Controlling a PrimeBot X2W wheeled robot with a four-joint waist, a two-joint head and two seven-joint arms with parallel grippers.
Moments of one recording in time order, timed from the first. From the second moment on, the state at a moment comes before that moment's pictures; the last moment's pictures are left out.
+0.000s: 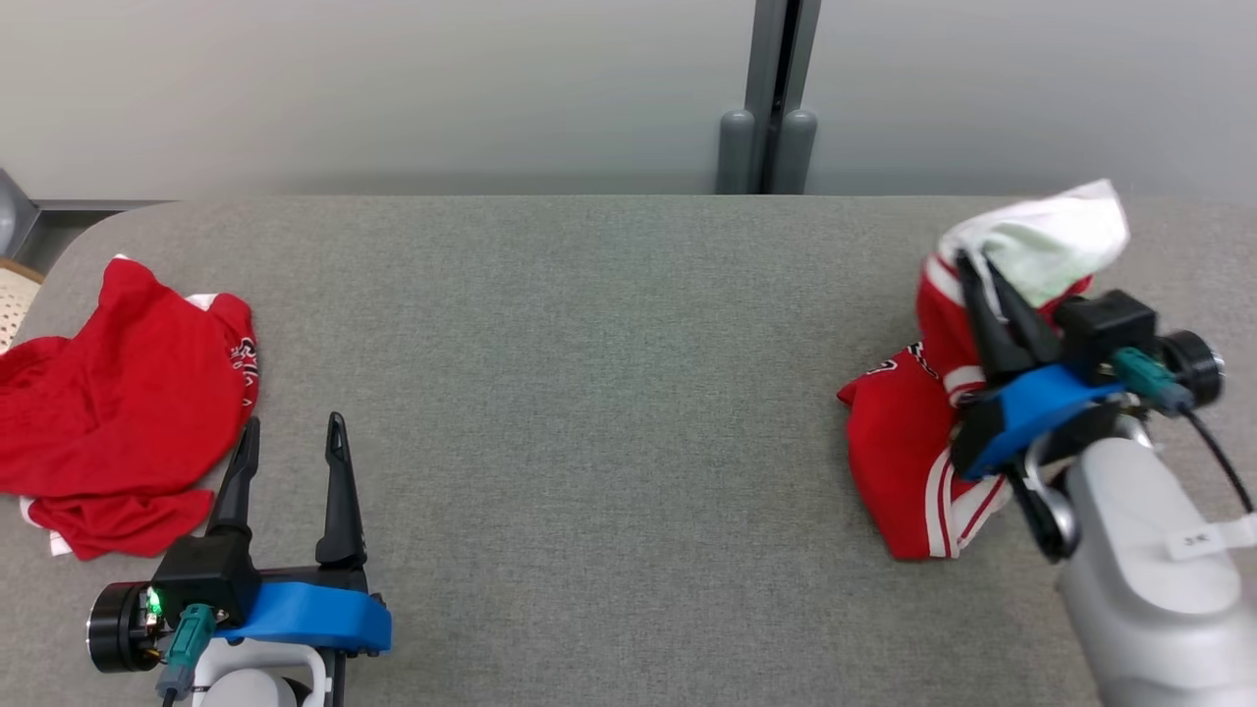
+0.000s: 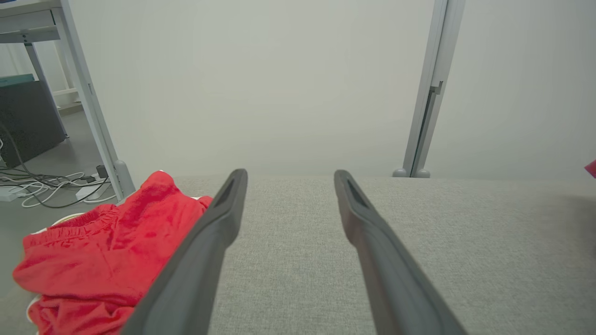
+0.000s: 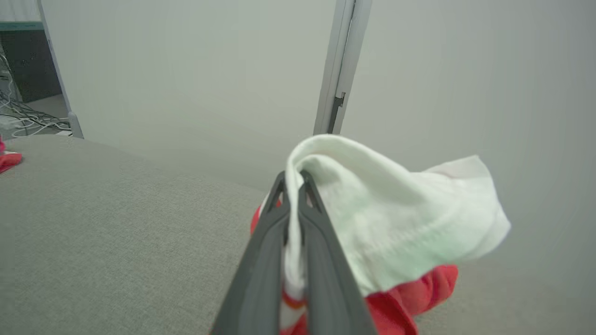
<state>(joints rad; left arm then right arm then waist) -0.11 0.07 0.03 0.25 -0.08 -0.07 -0.26 -0.57 -0.23 0.13 0.64 0.11 0.13 -0.25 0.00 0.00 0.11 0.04</state>
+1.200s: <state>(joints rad) -0.15 0.05 0.01 0.27 -0.10 -0.07 -0.26 -0.70 -0.07 0.62 0.68 0.32 0.13 -0.26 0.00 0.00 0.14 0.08</state>
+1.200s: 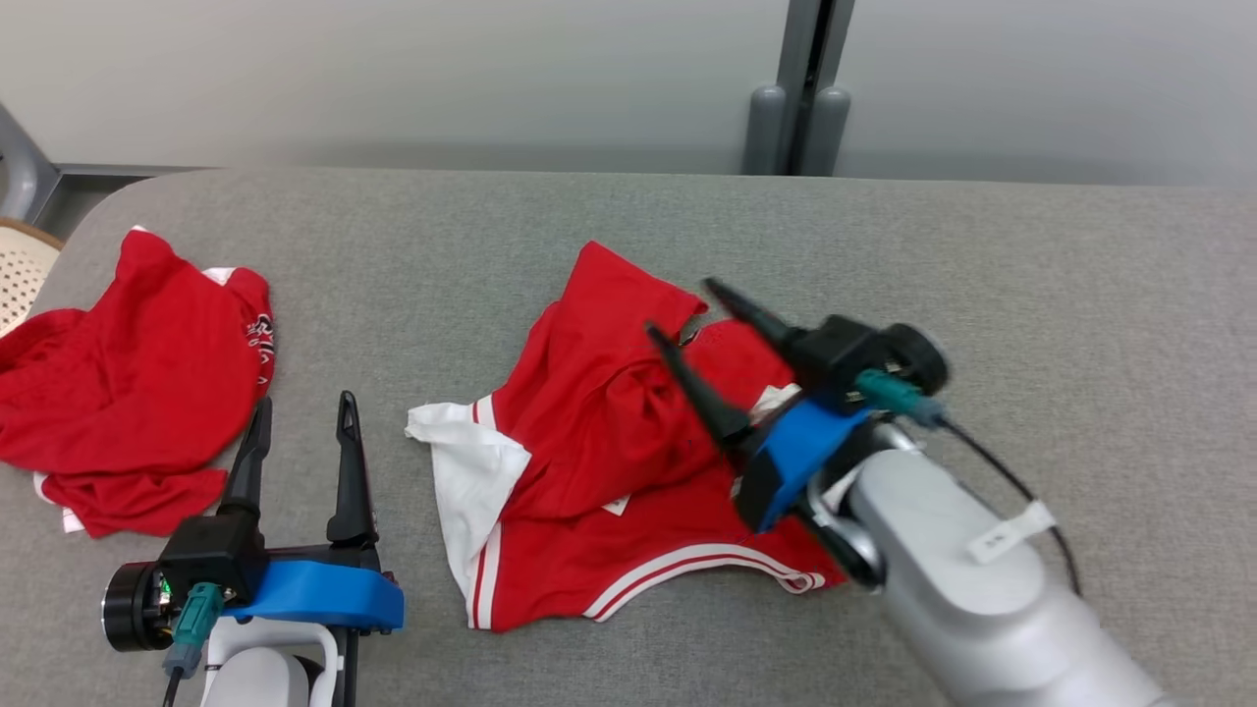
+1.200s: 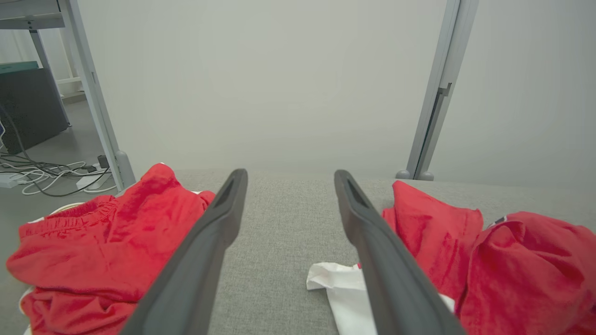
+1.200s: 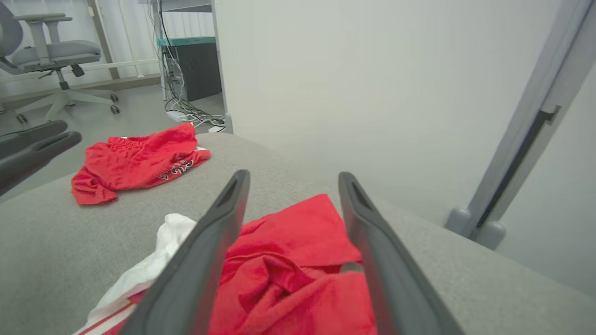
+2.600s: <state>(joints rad) -0.12 0.05 0.00 0.26 -0.09 -0.07 -0.26 -0.27 -0.11 0.27 0.69 0.13 0.13 -0.26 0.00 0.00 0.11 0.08</state>
